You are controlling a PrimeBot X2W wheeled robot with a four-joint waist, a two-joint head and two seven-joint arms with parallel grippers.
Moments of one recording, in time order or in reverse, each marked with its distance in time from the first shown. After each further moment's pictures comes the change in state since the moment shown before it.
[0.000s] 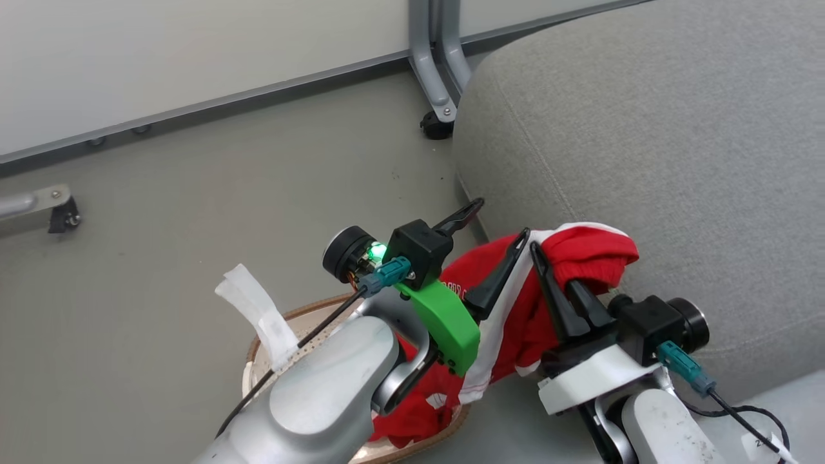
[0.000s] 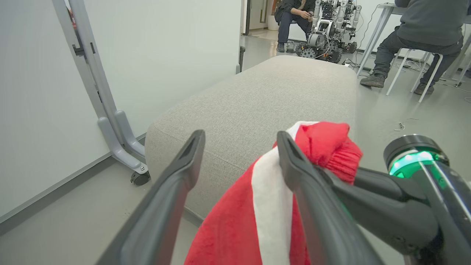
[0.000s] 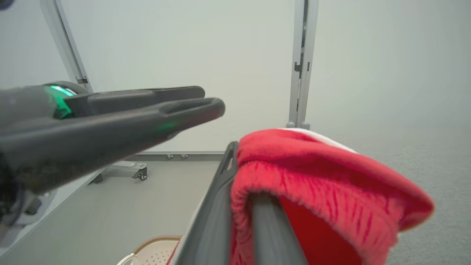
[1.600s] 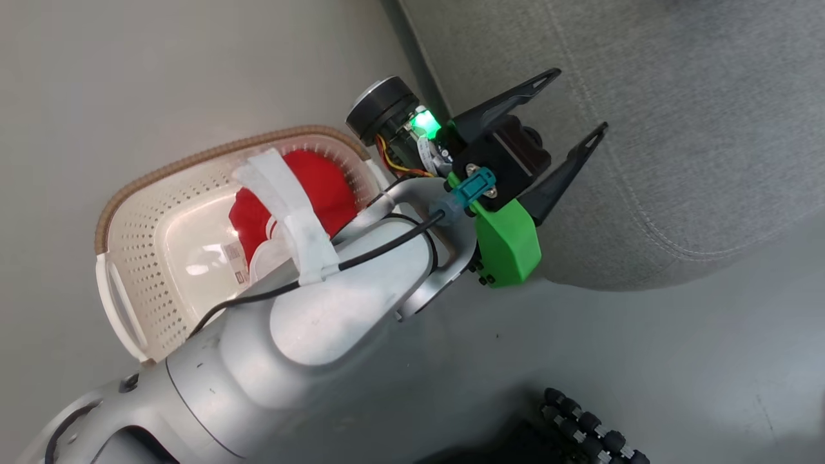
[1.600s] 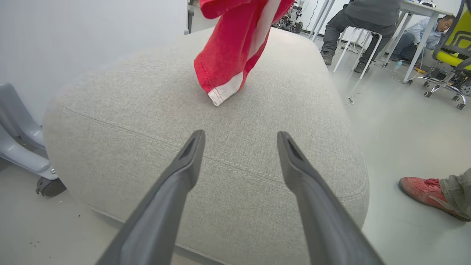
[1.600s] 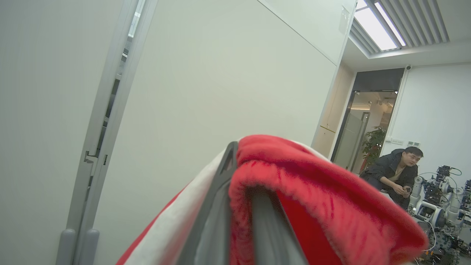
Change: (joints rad) left arm -0.323 0.029 -0.074 -0.161 0.139 0.020 0.164; right arm -0.782 -0.322 -0.592 -0.039 0.039 0.000 0.000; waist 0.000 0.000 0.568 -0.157
